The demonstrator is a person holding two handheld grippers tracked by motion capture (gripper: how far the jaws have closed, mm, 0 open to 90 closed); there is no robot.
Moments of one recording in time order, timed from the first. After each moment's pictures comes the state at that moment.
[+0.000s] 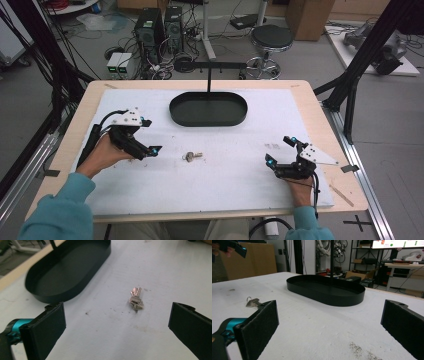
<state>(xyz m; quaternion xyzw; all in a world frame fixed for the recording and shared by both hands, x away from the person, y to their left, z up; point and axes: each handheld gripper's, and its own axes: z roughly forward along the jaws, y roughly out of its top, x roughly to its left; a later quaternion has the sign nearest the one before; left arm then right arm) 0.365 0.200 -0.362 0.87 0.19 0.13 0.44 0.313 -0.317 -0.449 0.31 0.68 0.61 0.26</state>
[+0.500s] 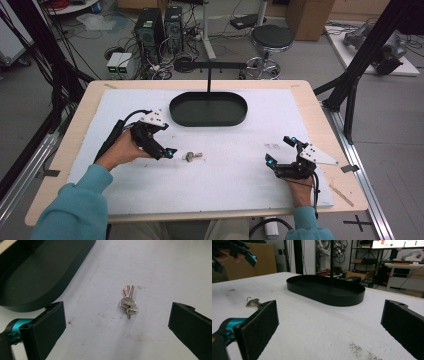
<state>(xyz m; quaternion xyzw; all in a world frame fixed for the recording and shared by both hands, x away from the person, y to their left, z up) 0.384 0.157 -0.375 0.90 0.17 0.08 0.39 0.313 -0.317 -0.449 0.31 0.68 0.61 0.27</state>
